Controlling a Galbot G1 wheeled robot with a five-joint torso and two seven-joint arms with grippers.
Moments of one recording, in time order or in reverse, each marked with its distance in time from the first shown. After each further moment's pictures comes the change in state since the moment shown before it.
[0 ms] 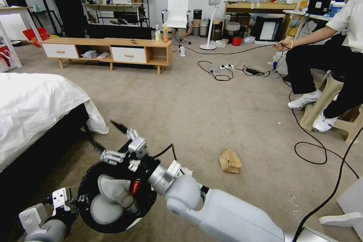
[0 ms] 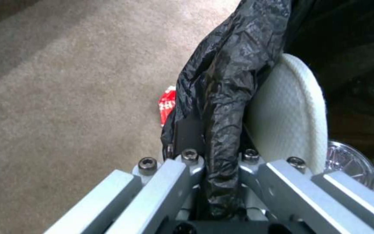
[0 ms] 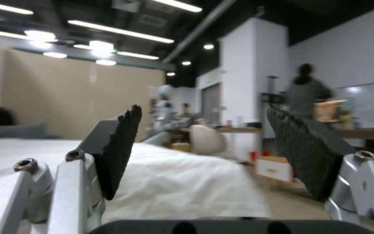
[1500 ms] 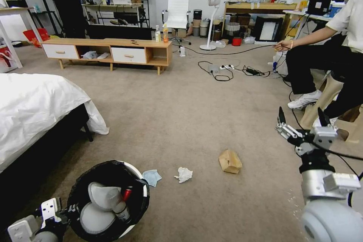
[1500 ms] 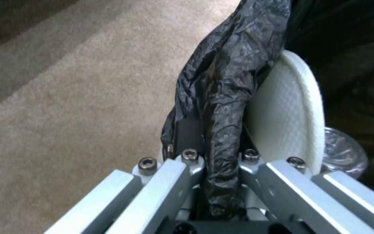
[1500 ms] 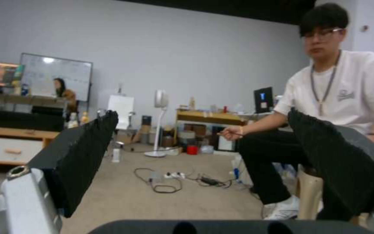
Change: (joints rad) left arm 0.067 -0.099 -0.058 -0.024 0.128 -0.017 0.056; right arm -0.934 -0.139 1.120 0.485 -0.400 -0.247 0.339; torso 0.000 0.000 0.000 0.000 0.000
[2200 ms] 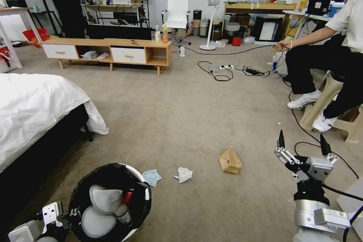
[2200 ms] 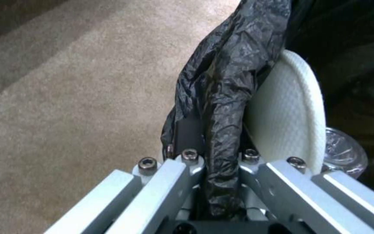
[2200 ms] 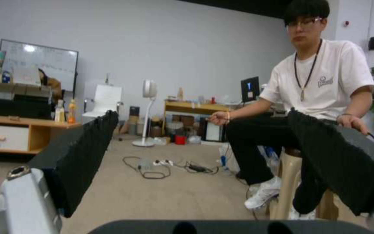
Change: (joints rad) left arm 0.009 -0.014 0.013 -0.013 0.003 -0.010 0.007; right arm -0.145 0.177 -0.008 -0.005 -0.173 0.106 -0.036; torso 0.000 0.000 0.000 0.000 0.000
